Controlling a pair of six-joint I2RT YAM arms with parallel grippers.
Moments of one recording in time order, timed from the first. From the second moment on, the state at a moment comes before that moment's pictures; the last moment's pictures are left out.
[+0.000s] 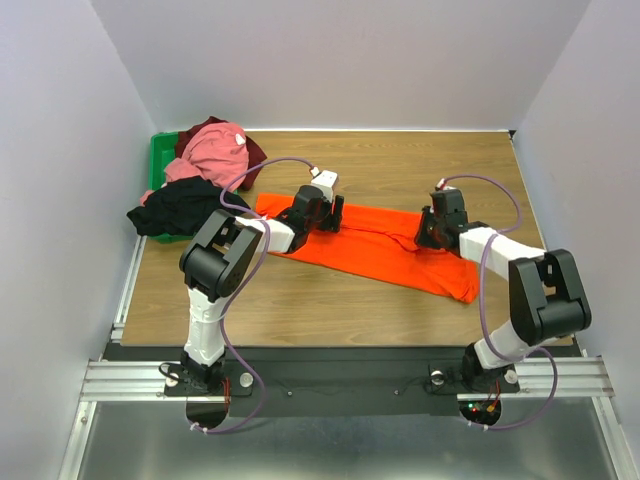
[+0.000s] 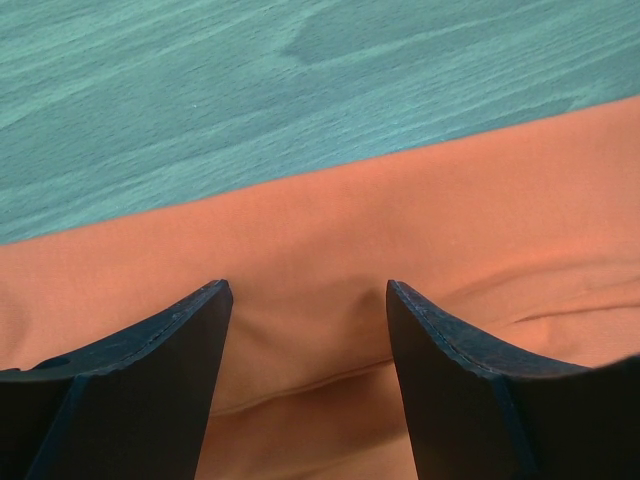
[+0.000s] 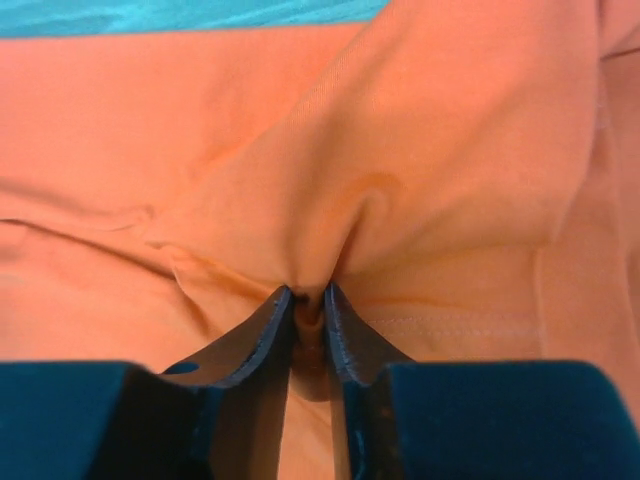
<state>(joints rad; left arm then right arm) -0.59 2.02 1.09 0.45 -0.05 -0.19 0.21 1.56 0.82 -0.12 0.07 0.41</state>
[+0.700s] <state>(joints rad) -0.59 2.02 1.09 0.45 -0.05 -0.19 0.24 1.45 0.80 -0.16 0.07 0.40</state>
